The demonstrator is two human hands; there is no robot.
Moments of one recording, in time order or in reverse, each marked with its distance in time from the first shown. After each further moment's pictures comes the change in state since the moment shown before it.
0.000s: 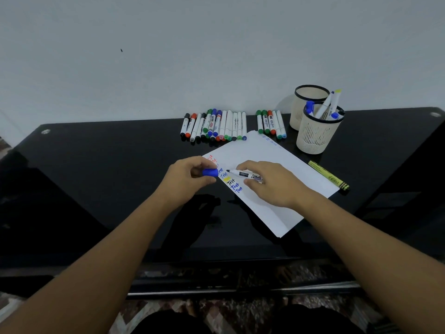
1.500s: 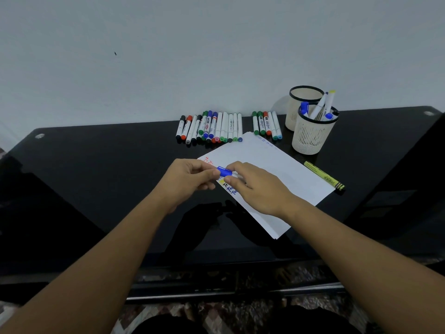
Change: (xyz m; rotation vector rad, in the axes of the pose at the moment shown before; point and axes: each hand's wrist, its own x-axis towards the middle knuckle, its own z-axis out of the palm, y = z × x) left_hand 0.000 0.024 0.005 -0.305 -0.074 -0.174; right_hand -0.004 -0.021 0.013 0.059 0.050 -0.058
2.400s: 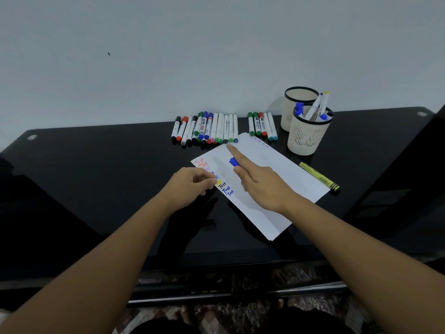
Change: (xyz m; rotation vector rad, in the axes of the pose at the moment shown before) left_hand 0.023 -0.029 0.008 0.254 -0.048 -0.021; right_hand 0.001 0.021 -0.007 0.122 0.072 0.005
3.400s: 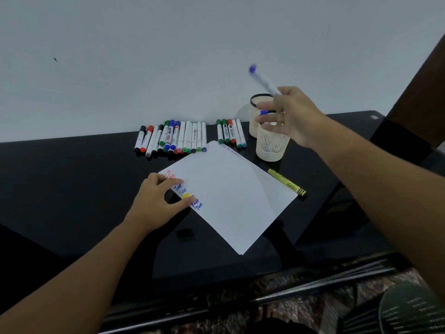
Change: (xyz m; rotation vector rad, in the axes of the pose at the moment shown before) left_hand 0.028 -0.035 0.022 0.374 0.235 0.223; right_hand 0.042 0.018 -0.168 0.854 0.419 0.402
